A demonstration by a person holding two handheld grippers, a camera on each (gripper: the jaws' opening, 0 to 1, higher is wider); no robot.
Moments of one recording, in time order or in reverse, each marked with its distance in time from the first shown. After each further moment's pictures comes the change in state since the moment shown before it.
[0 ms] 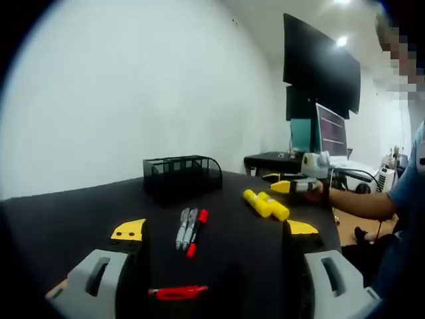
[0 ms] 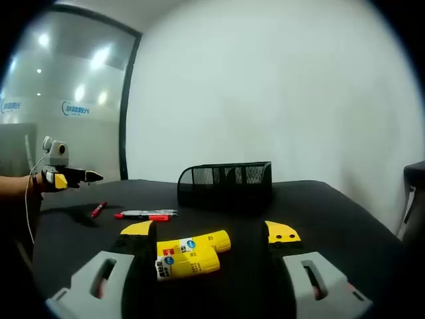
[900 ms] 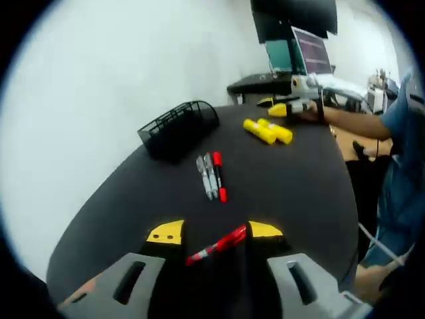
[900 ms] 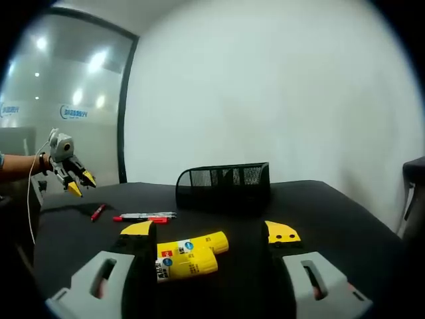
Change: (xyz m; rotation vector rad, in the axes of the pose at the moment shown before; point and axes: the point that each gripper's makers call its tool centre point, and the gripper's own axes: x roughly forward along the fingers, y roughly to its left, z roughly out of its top) left arm -0.034 0.045 -0.033 0.367 0.486 -0.059; right arm -0.001 -0.004 0.003 0.019 -0.013 -0.009
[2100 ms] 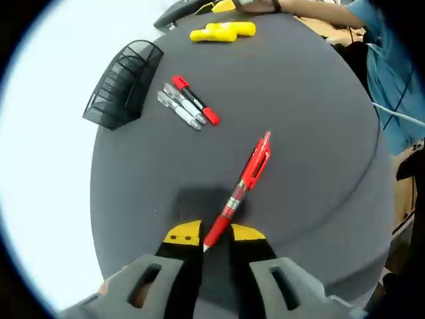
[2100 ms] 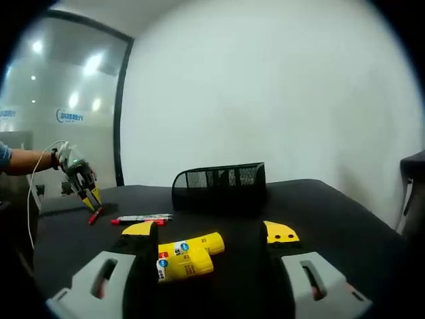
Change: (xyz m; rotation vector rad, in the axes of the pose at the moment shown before) left arm 0.027 0.034 -0.063 0.454 0.466 -0.177; right arm 0.000 -0.006 0.001 0.020 -0.008 -0.022
